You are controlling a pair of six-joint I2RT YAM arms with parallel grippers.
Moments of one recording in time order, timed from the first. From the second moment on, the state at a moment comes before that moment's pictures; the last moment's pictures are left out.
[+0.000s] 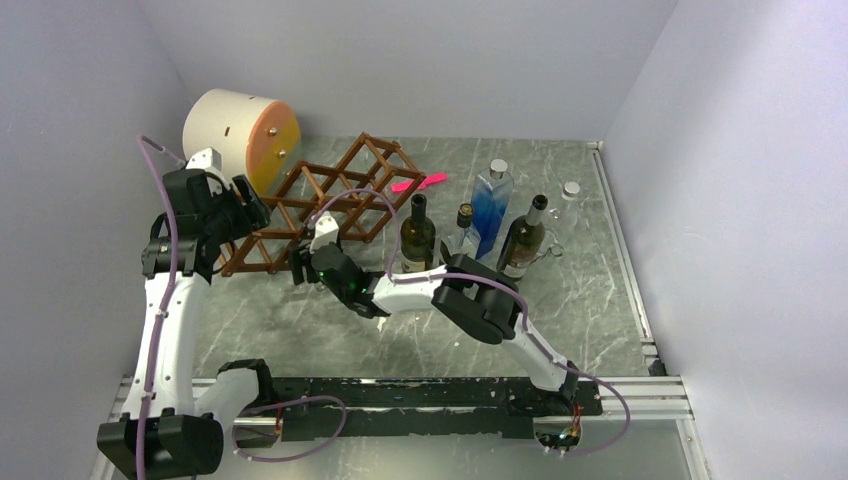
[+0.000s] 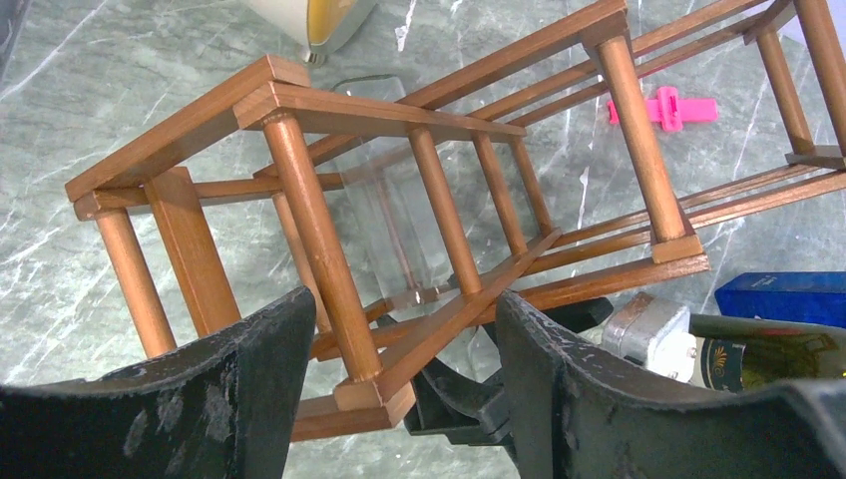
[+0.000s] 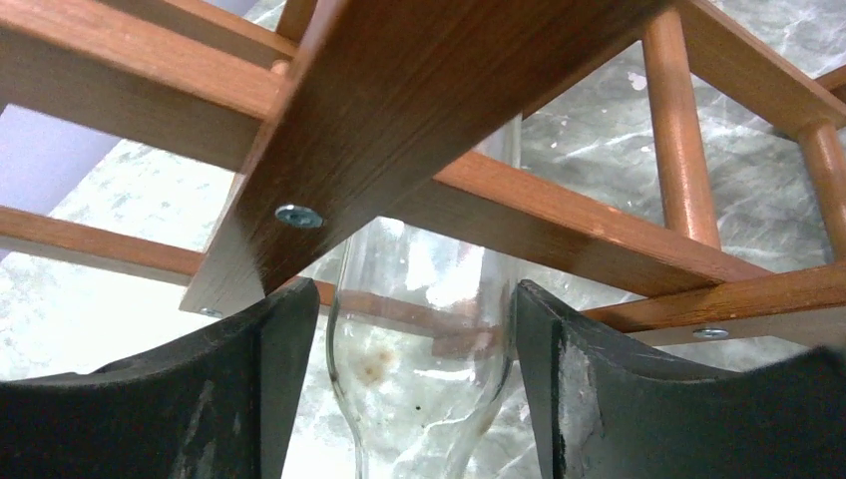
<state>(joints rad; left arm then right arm) 0.10 0.98 1.06 -0.65 0.09 -0.34 1.16 2.27 1.47 0.56 0.42 0.36</state>
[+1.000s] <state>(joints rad) 0.10 0.95 1.08 -0.66 0.06 -0.31 1.16 2.08 1.36 0.42 0.39 0.48</state>
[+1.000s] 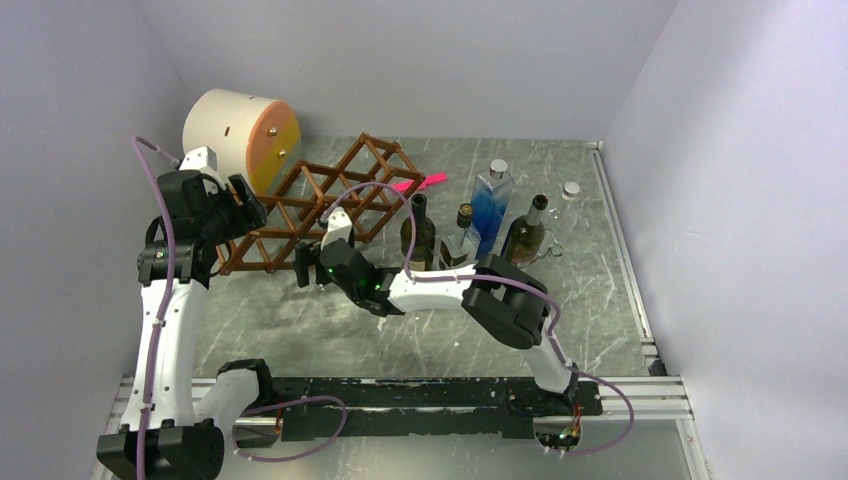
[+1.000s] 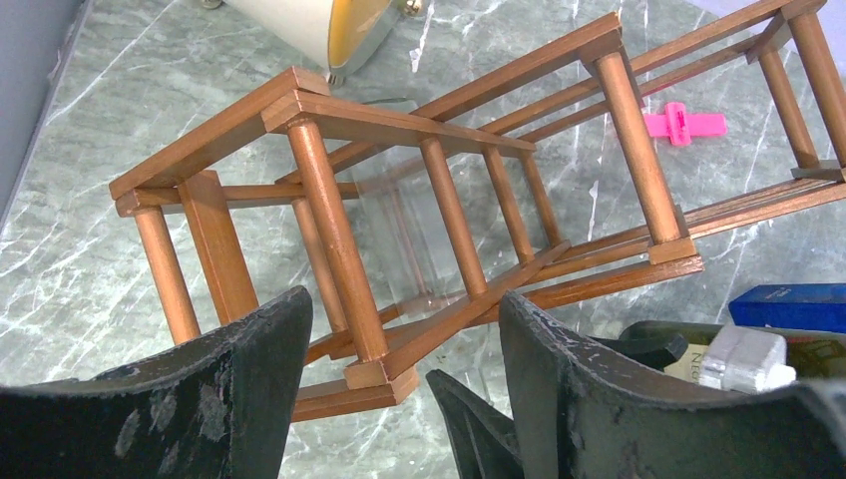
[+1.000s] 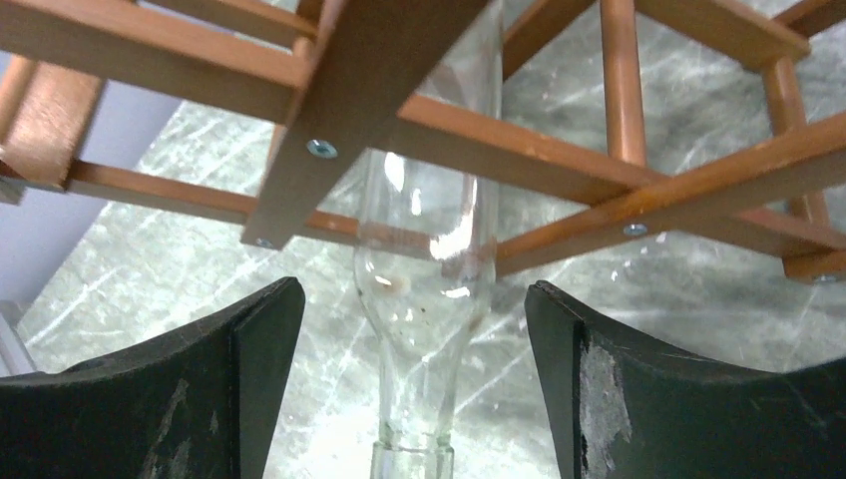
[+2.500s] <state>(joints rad) 0.10 0.94 1.11 -0.68 0.09 -0.31 1.15 2.11 1.41 0.29 0.31 0.67</state>
